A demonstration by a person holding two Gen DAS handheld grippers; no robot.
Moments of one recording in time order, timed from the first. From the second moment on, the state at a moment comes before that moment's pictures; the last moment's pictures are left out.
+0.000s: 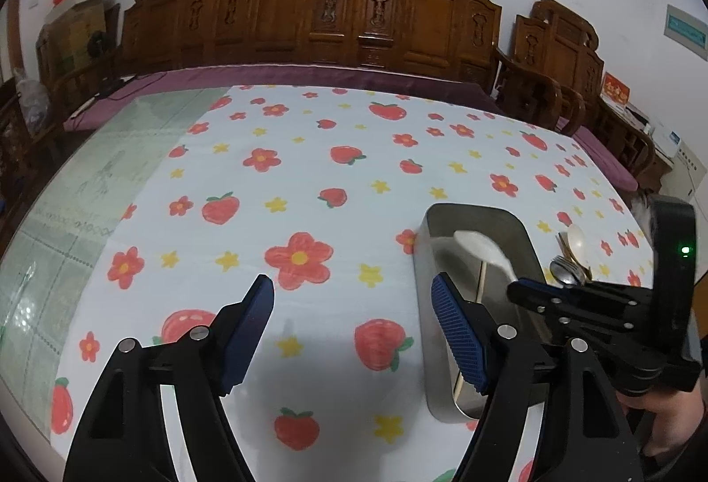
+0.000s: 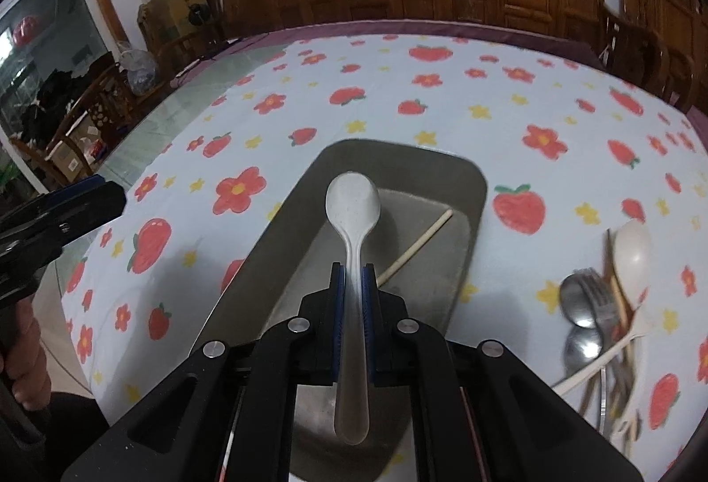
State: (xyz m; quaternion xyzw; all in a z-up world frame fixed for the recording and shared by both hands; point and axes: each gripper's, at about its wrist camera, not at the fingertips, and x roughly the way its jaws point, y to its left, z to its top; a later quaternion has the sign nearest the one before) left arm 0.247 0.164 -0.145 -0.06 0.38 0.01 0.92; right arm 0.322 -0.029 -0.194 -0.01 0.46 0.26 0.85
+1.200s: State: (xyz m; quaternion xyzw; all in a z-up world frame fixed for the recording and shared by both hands) left arm 0.231 0.028 -0.151 -0.01 0.37 -0.12 0.92; right arm 0.270 -0.217 -0.187 -0.06 0.42 0.14 0.90
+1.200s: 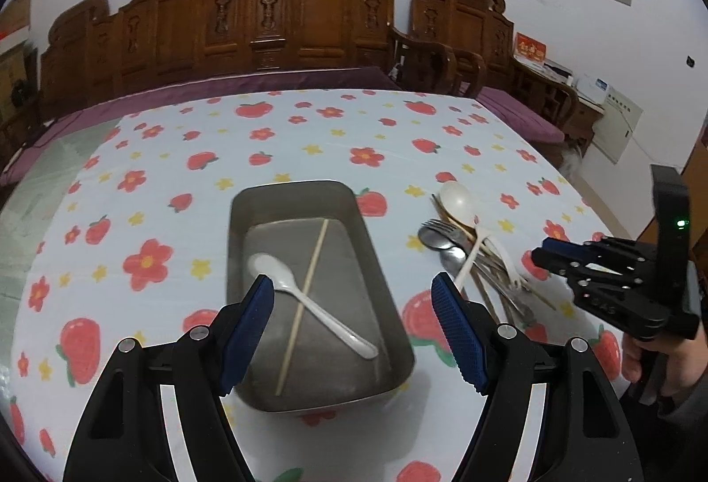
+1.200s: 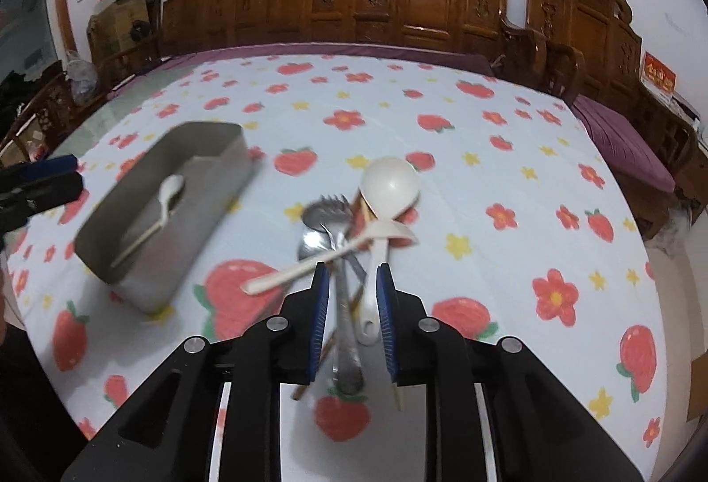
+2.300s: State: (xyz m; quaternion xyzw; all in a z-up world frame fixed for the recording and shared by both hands) left arm 0.236 -0.046 -0.179 0.04 0.38 -0.15 0.91; right arm 0.332 -0.258 -0.221 0.01 0.46 0.17 0.87
